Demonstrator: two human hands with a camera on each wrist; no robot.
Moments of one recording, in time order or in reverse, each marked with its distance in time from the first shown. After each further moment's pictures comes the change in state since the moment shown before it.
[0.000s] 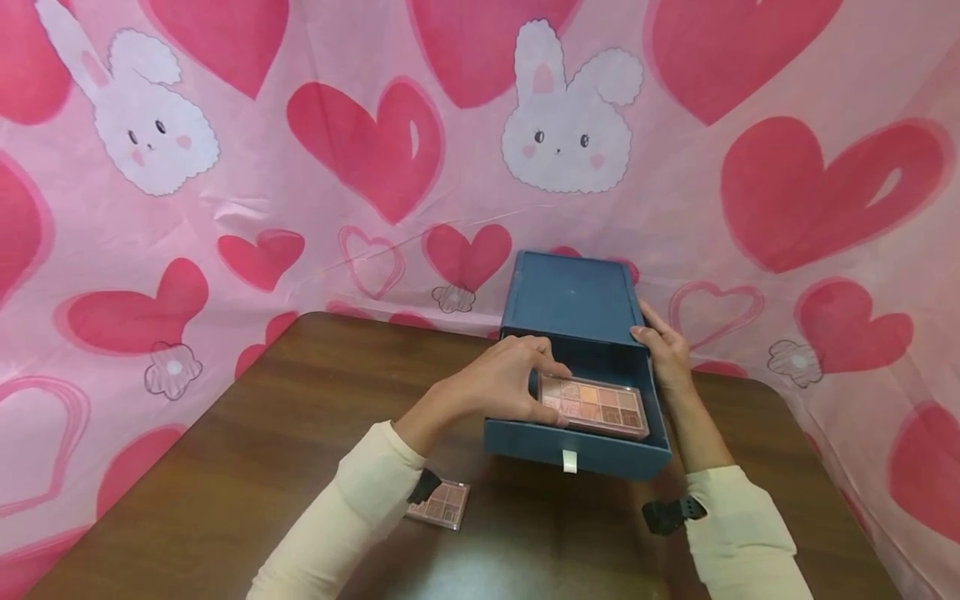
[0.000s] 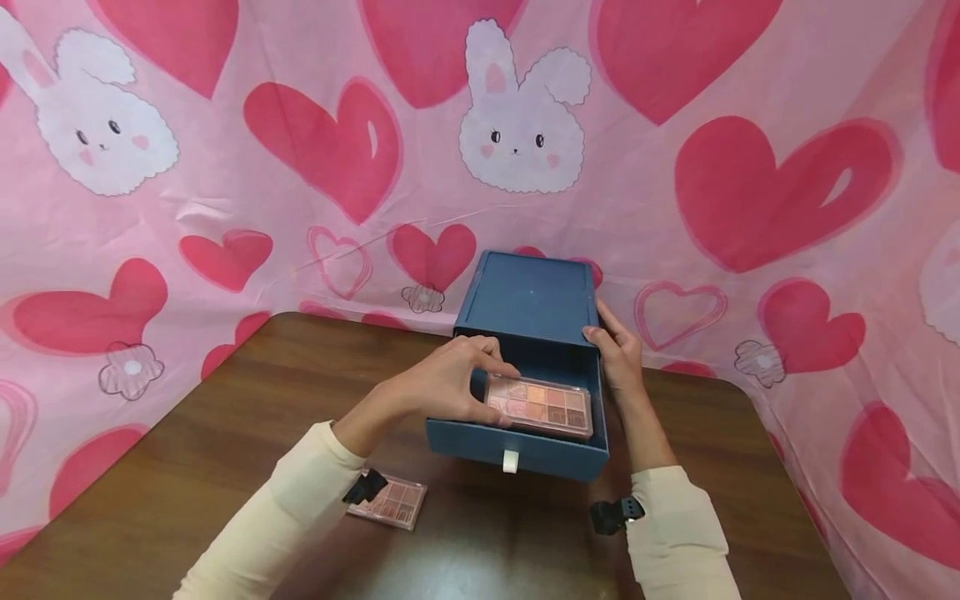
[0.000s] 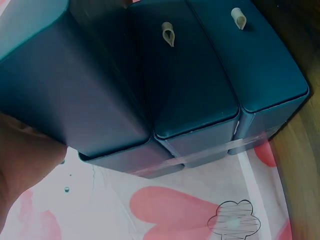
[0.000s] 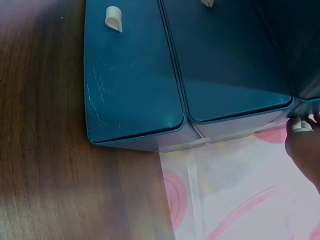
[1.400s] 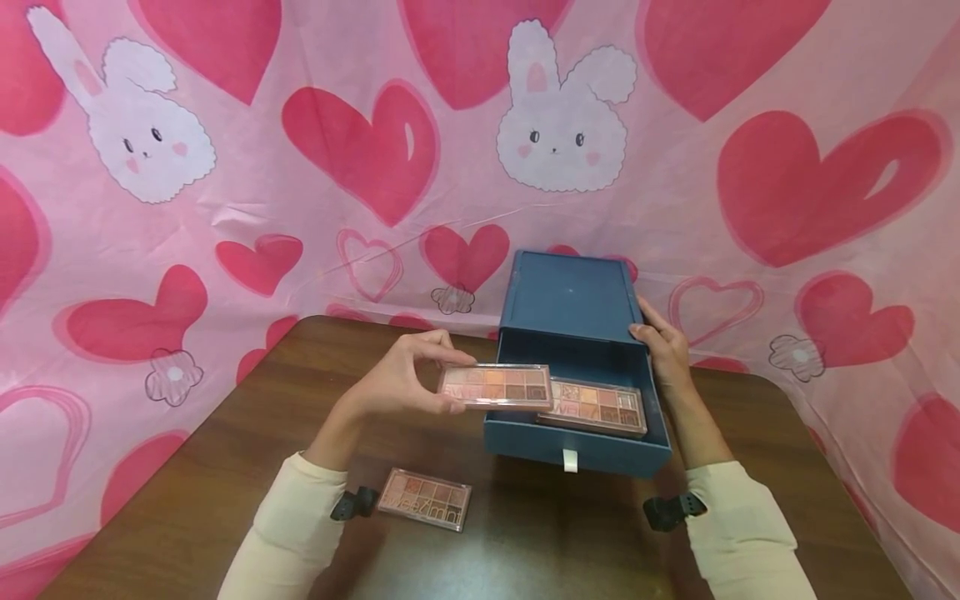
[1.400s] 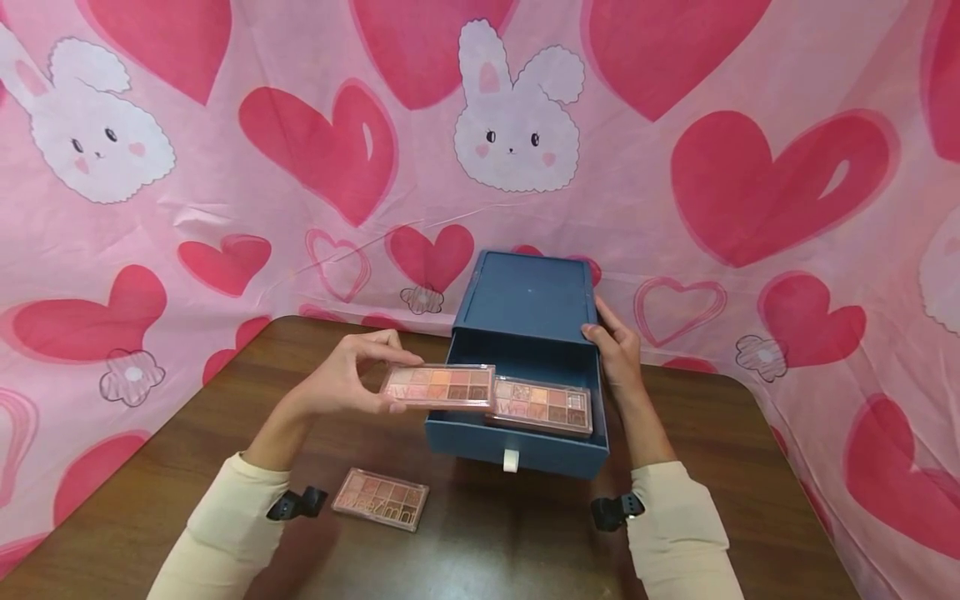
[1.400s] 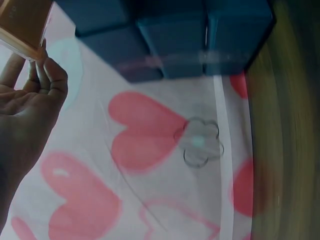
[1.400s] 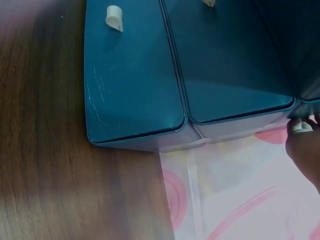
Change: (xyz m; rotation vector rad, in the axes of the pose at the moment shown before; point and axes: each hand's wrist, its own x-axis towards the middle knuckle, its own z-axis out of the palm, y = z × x) left_hand -0.082 -0.071 -0.030 -0.502 0.270 0.048; right_hand 0.001 0.000 -0.001 0.020 -0.042 -0.023
